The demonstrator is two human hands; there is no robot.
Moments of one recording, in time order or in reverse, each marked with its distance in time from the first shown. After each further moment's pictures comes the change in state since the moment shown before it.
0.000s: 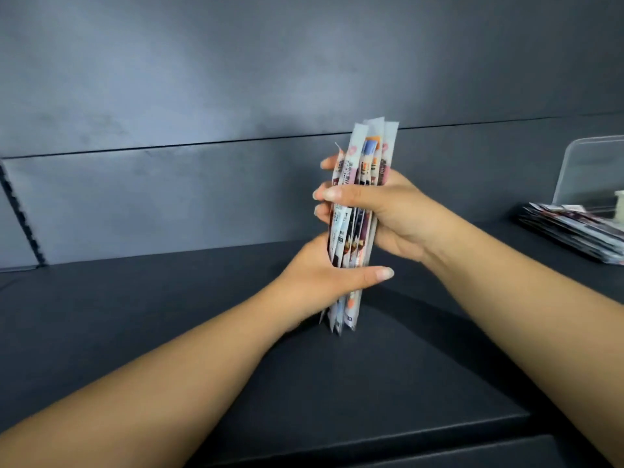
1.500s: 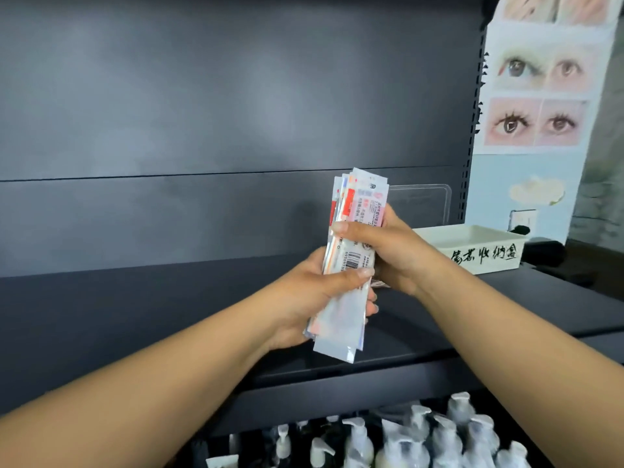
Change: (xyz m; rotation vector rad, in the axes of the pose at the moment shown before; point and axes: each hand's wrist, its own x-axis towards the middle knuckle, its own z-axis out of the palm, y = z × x) left_hand 0.068 0.121 0.297 -0.506 -0.158 -0.237; right_hand -0.185 -0.114 -0.259 -0.123 0.238 0.072
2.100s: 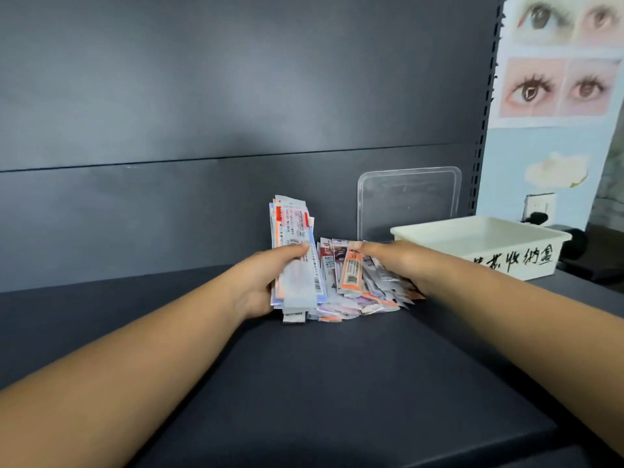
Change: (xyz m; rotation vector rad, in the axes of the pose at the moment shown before) left_hand 0.136 -0.029 -0.079 -0.035 0.360 -0.276; right_hand 0.105 0.085 -0.113 -0.647 0.224 0.547
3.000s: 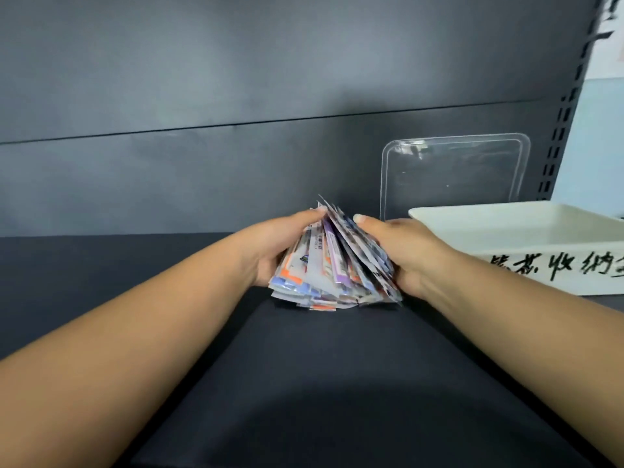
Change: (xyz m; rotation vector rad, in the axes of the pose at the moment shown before) left_hand 0.006 0.000 0.051 0.145 0.102 -0.149; right_hand -0.006 0.001 0.000 0.603 -0.163 -0.116
